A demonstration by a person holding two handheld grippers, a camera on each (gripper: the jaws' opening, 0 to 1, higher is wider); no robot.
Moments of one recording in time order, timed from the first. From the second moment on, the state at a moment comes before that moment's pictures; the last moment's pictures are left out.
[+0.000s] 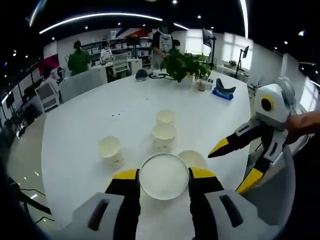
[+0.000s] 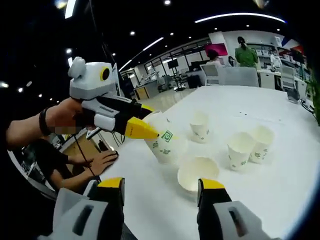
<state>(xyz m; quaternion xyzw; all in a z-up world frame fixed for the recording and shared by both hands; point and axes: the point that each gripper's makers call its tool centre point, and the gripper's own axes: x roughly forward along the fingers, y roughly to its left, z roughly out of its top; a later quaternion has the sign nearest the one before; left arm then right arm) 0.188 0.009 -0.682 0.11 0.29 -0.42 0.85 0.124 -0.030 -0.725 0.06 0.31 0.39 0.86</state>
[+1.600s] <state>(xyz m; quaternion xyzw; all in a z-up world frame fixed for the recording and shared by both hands) 0.134 0.019 -0.712 0.11 0.35 -0.48 0.80 0.119 -0.022 -0.696 0.04 0.23 0.46 0.86</state>
